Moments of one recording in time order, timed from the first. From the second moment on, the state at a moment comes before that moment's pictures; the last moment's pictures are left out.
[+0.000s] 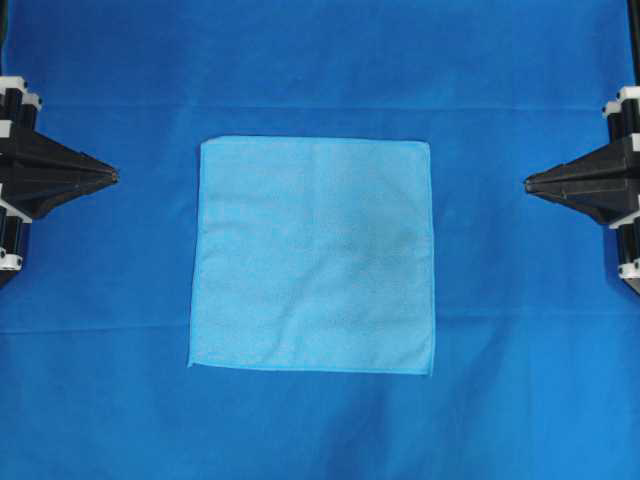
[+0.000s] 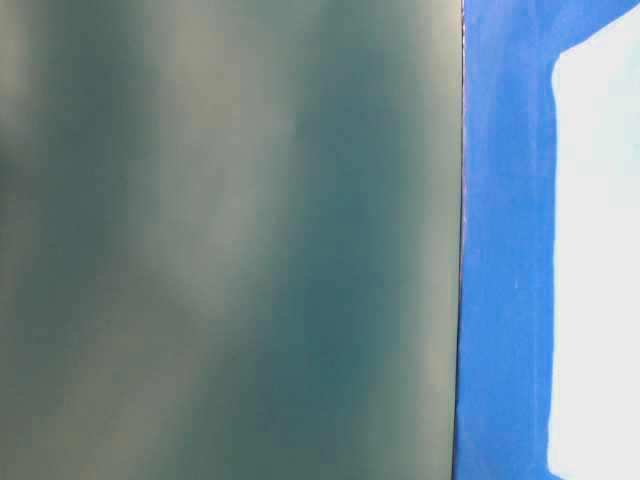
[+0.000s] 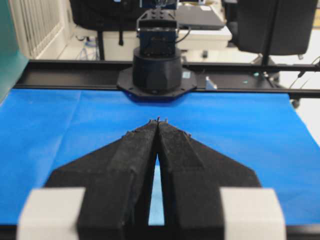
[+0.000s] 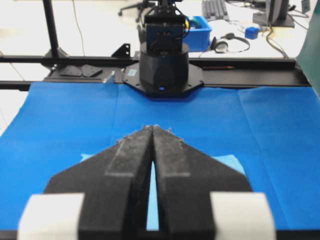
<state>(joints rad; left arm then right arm) 0.00 -0.97 1.18 0.00 -0.29 0.00 0.00 -0.97 1.18 0.00 -0.29 0.00</state>
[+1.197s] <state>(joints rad) 0.36 -0.10 1.16 -0.02 -0.50 0.00 -0.37 -0.02 0.96 0.00 -0.21 0.01</state>
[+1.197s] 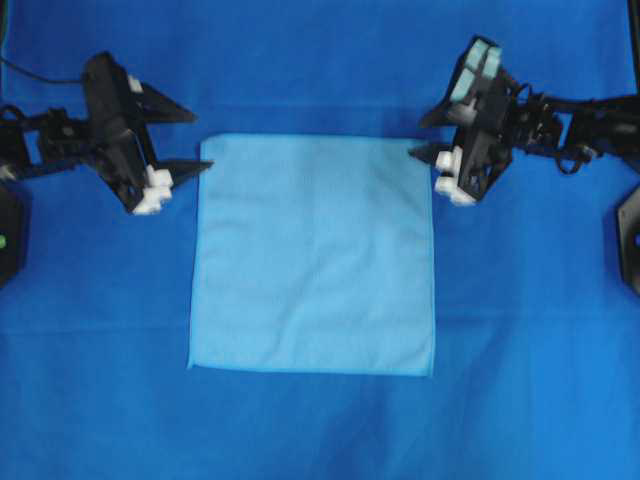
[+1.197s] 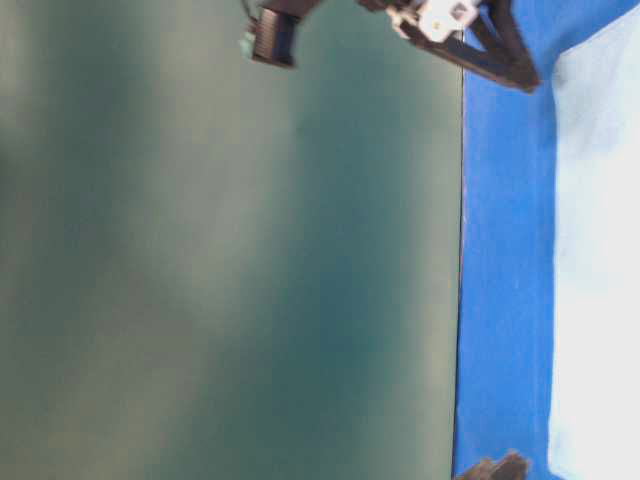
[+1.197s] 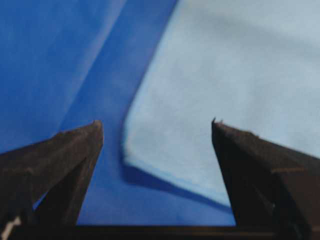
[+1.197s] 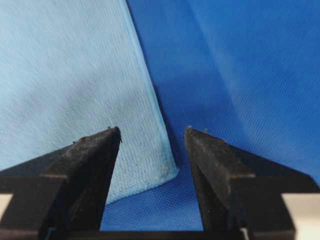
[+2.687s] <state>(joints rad) 0.33 -0.15 1.10 -0.02 -0.28 0.05 -0.37 -0.07 0.93 -0.01 -0.11 0.01</state>
